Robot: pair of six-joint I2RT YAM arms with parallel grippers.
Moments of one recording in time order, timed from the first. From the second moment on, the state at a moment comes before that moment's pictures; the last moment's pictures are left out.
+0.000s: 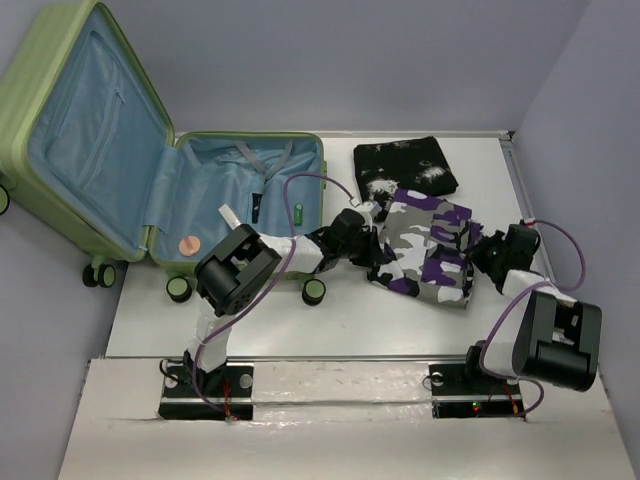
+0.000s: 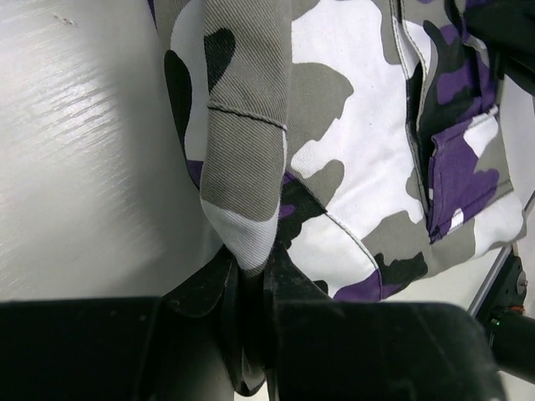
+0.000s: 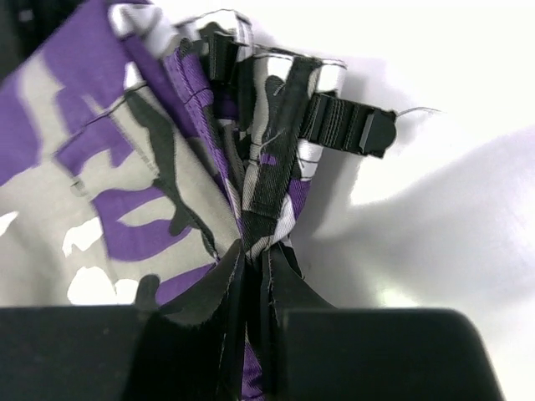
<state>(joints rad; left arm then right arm) -0.85 2.02 1.13 0.30 0.23 -0.65 -0.31 1.34 0.48 0.15 -0.22 0.65</state>
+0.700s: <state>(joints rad) -0.94 1.80 1.20 0.13 0.23 -0.67 -0.29 0.84 0.57 -0.15 -0.47 0.62</state>
